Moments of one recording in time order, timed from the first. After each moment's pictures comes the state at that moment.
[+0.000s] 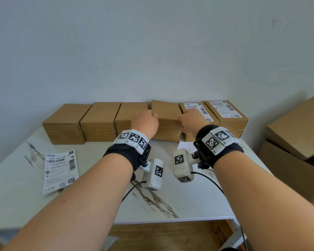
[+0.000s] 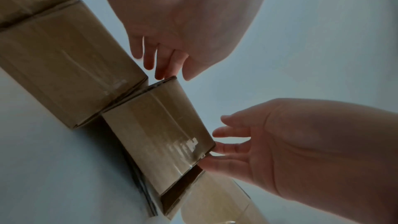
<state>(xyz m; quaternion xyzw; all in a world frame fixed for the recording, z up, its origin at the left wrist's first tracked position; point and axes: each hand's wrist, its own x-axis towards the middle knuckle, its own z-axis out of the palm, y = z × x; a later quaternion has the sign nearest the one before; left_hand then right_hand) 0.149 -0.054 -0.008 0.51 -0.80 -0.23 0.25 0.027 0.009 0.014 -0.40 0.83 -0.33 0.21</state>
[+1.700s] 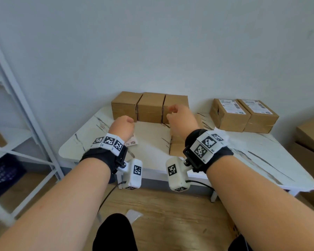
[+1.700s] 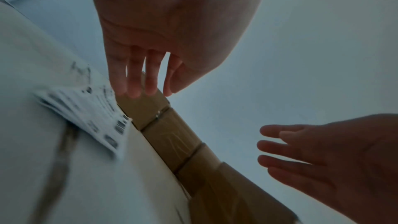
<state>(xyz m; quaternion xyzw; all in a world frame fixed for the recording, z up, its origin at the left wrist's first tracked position) 0.386 0.019 -0.015 0.61 -0.71 -0.24 0.27 0.219 0.075 0.016 -0.55 0.71 -0.41 0.17</state>
